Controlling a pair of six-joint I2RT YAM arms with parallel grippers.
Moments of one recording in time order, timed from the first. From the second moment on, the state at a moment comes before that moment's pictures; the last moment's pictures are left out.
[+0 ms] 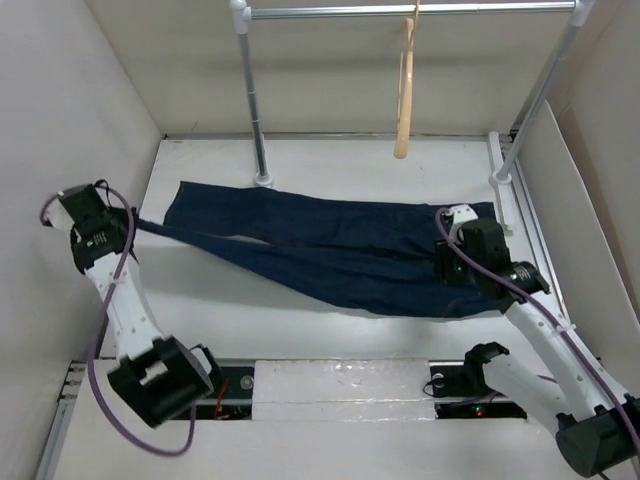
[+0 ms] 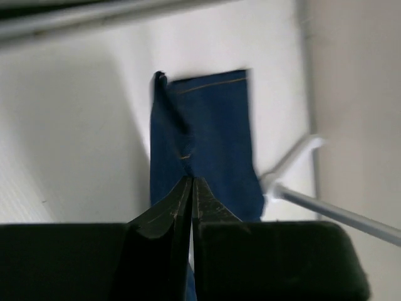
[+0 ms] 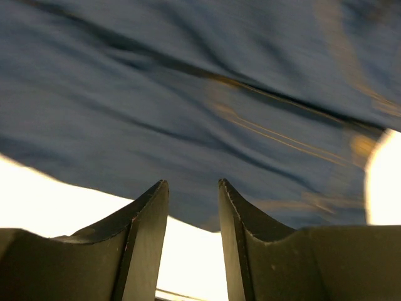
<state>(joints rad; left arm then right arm) 0.57 1.19 1.01 -0.53 0.04 -0.90 0.37 0.83 0.78 -0.71 0.03 0.08</state>
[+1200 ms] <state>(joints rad) 0.34 1.17 1.09 -0.53 0.20 -0.91 0.01 1.05 0.68 -0.97 0.13 0.62</state>
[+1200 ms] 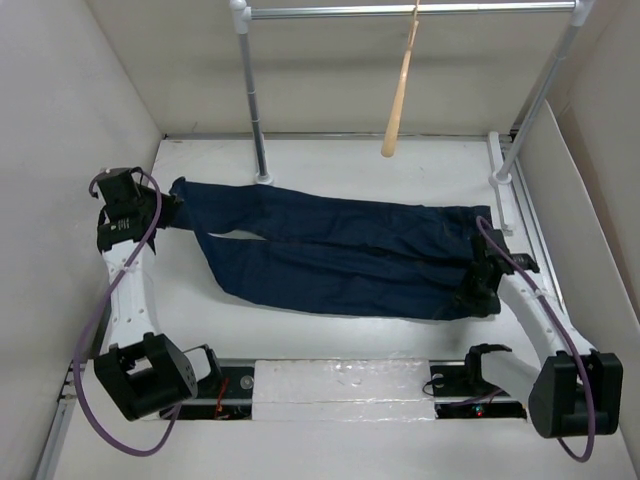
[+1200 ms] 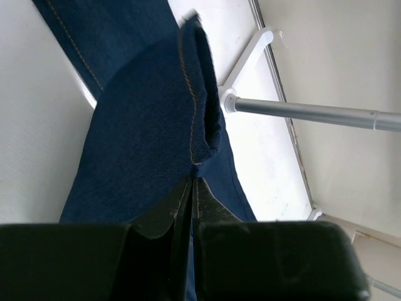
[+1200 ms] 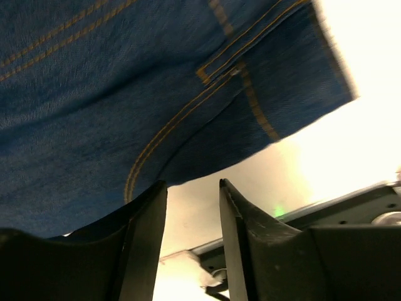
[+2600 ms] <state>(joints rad) 0.36 1.51 1.50 -0.51 -0.09 -0.84 -0.03 1.64 1.46 -0.80 0.27 0.08</state>
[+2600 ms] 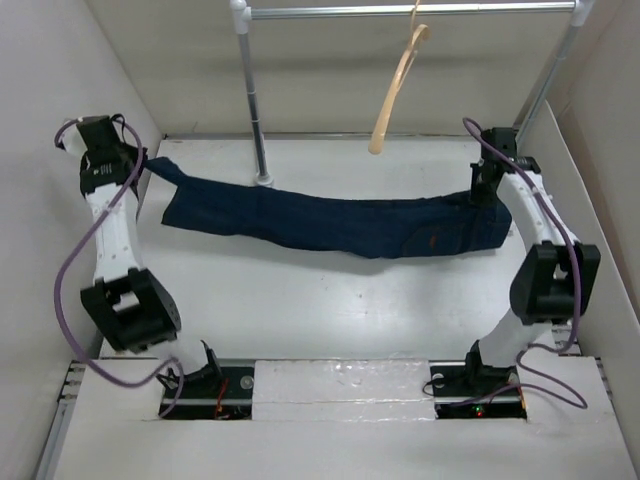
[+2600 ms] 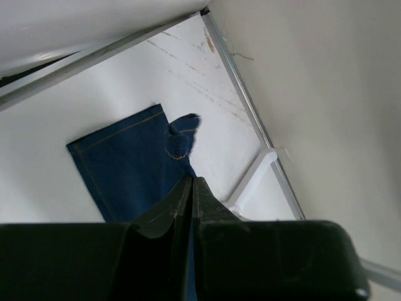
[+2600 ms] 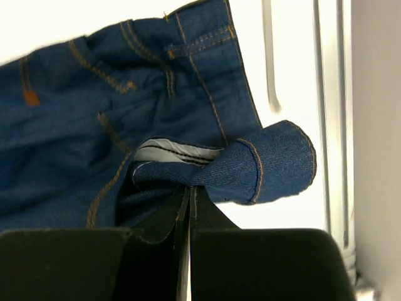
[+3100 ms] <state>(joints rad) 0.34 2.23 2.08 -0.78 -0.10 -0.67 -0.04 2.08 1.82 -0.76 0.24 -0.01</state>
